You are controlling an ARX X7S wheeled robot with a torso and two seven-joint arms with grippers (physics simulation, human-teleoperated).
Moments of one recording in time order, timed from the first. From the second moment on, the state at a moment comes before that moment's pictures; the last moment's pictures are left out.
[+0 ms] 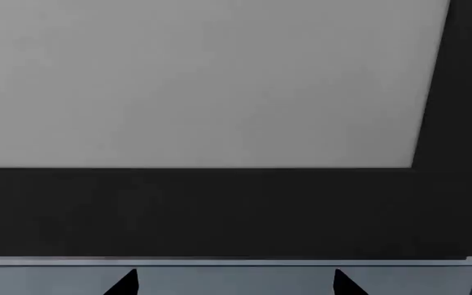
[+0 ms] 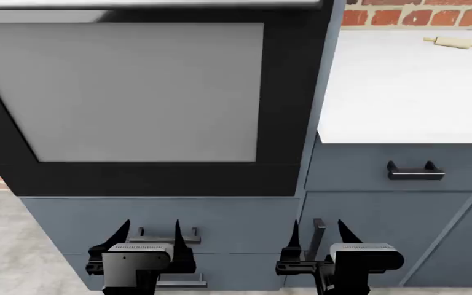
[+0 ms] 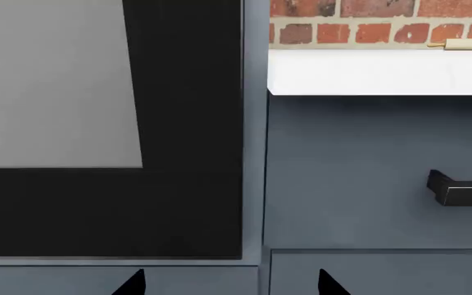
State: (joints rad) left arm 0.00 0.00 0.00 0.00 0.00 0.00 0.00; right arm 0.00 0.00 0.00 0.00 0.00 0.00 0.00
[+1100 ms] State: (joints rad) left arm -1.44 -0.67 0.09 0.39 -2.06 -1.28 -1.43; right arm 1.30 0.70 0.09 -0.62 1.91 1.32 1.22
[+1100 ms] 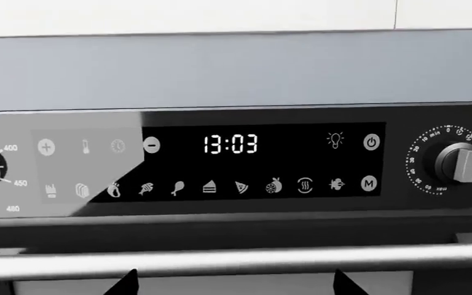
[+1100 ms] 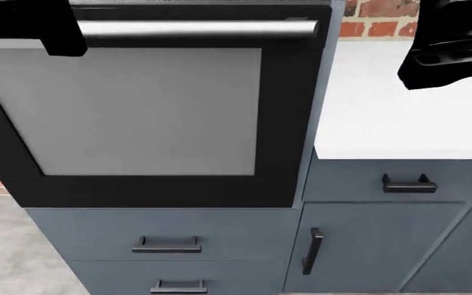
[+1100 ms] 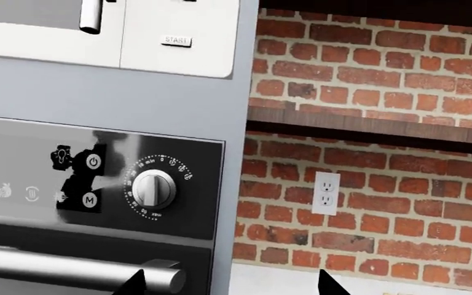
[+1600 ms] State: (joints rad) left arm -1.89 -0.73 0.29 0.21 -2.26 -1.23 -1.49; right arm 1.67 0.83 -0.07 -0.50 2.11 1.31 1.32
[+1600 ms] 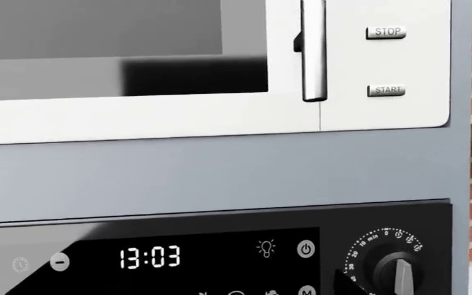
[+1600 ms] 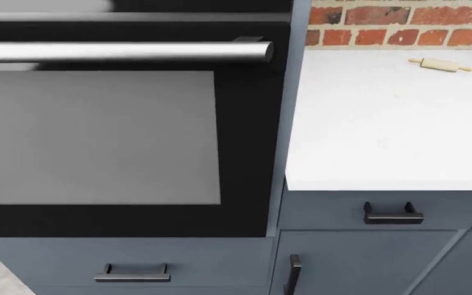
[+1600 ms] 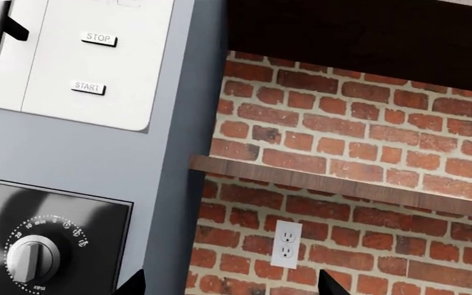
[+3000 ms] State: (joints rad) left arm -2.36 -0.03 0.50 -1.05 -0.62 -0.83 -0.24; right arm 1.50 0.89 -0.02 -0.58 2.05 1.26 1.23
